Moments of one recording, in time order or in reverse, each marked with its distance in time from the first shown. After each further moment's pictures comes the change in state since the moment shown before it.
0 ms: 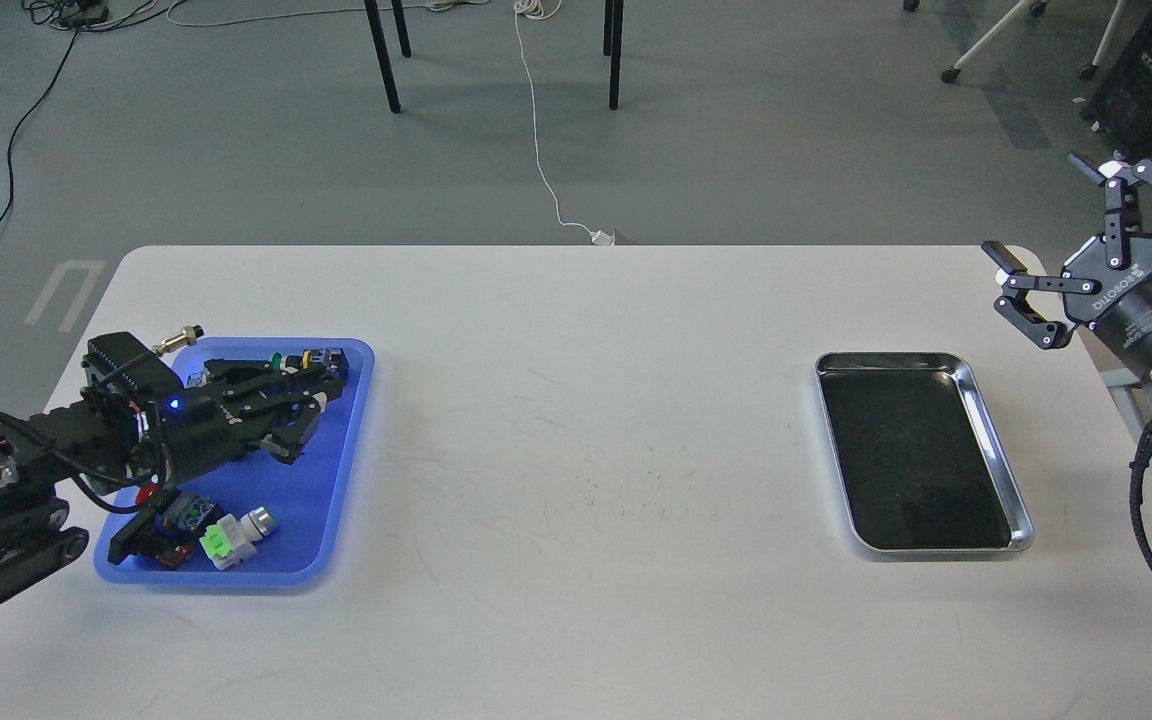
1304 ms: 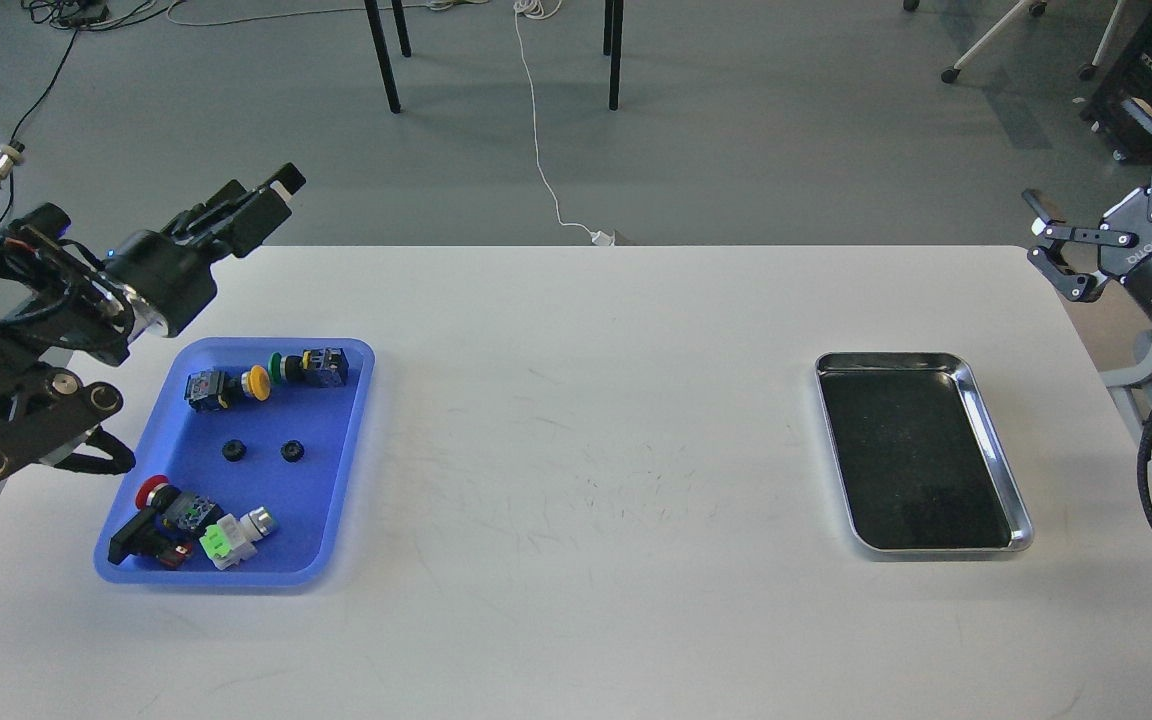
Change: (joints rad) left arm -0.233 -0.116 -0.136 -0.006 -0.991 -0.063 -0.007; right arm -0.002 0.067 0.173 -0.100 0.000 -0.072 0.000
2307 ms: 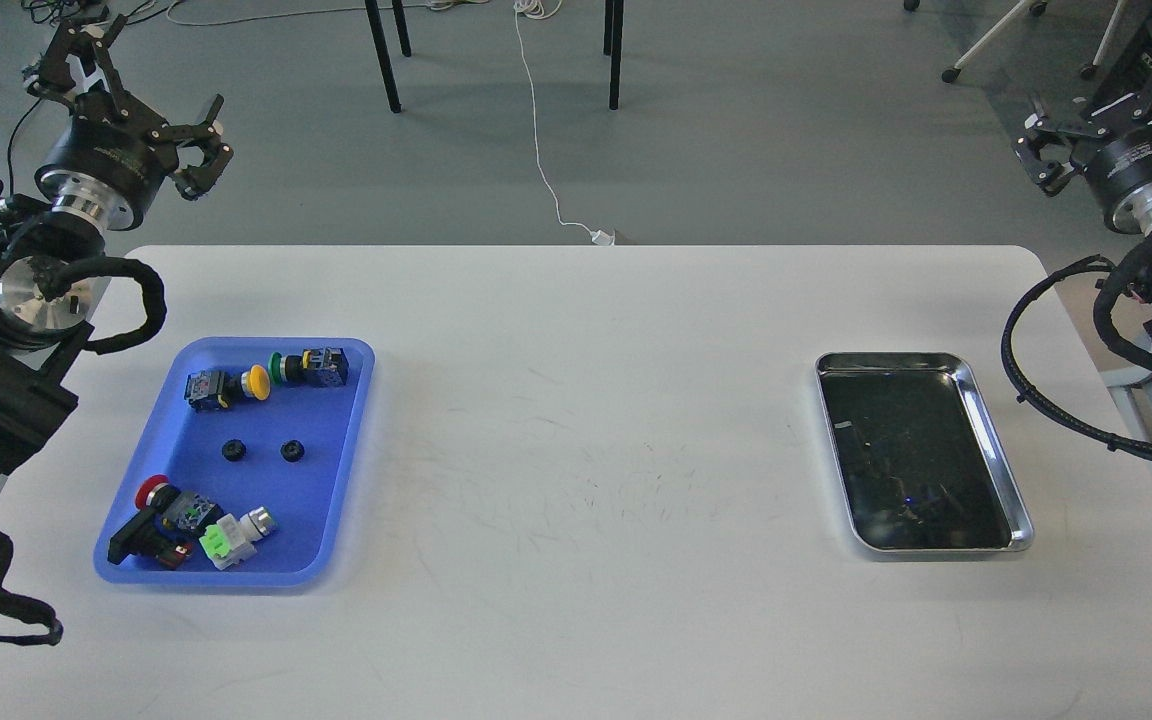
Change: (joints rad) left arm -0.042 -0.250 -0.477 0.501 -0.937 -0.681 0.277; right arm 0.213 0.453 0.402 -0.645 0.004 0.029 -0.330
